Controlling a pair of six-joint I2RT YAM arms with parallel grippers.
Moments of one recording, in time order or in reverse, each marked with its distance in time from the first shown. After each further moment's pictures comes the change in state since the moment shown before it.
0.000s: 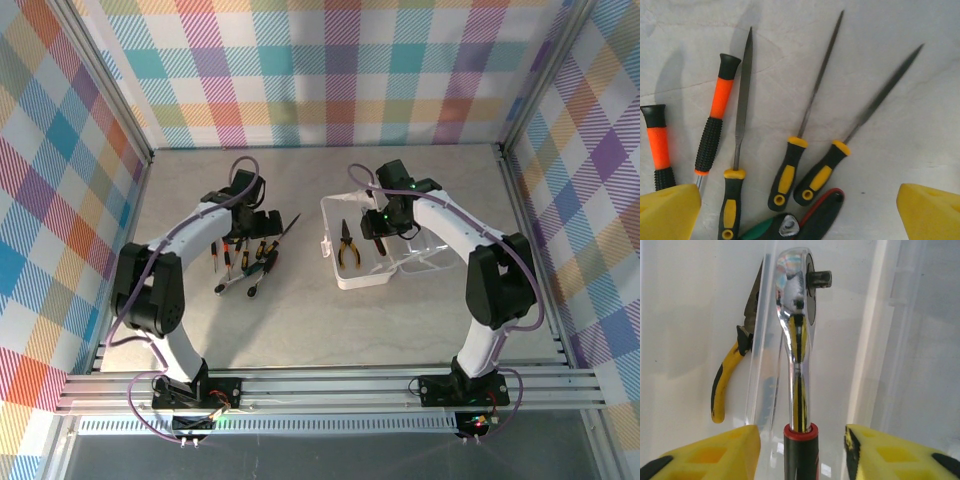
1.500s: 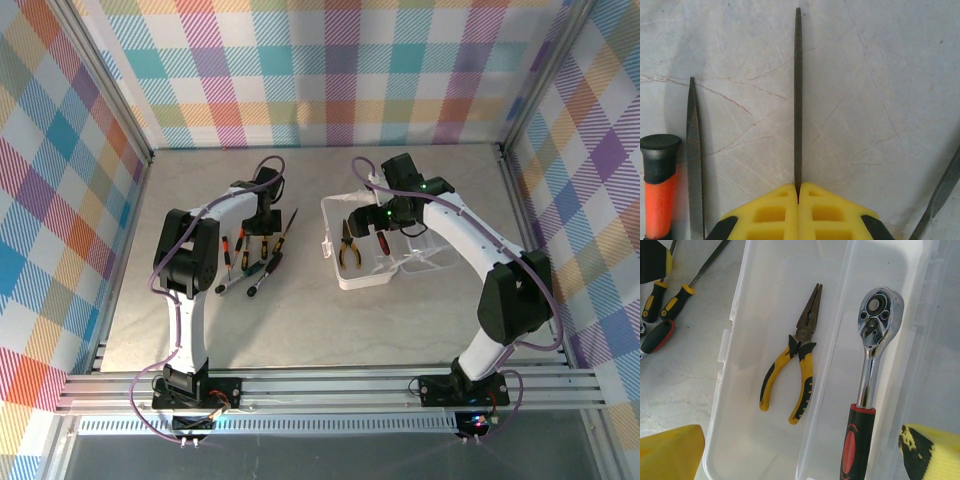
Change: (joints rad) left arm -0.015 0.371 0.273 -0.051 -0.071 0.103; right arm 0.011 -0.113 0.003 -0.011 -0.079 -0.031
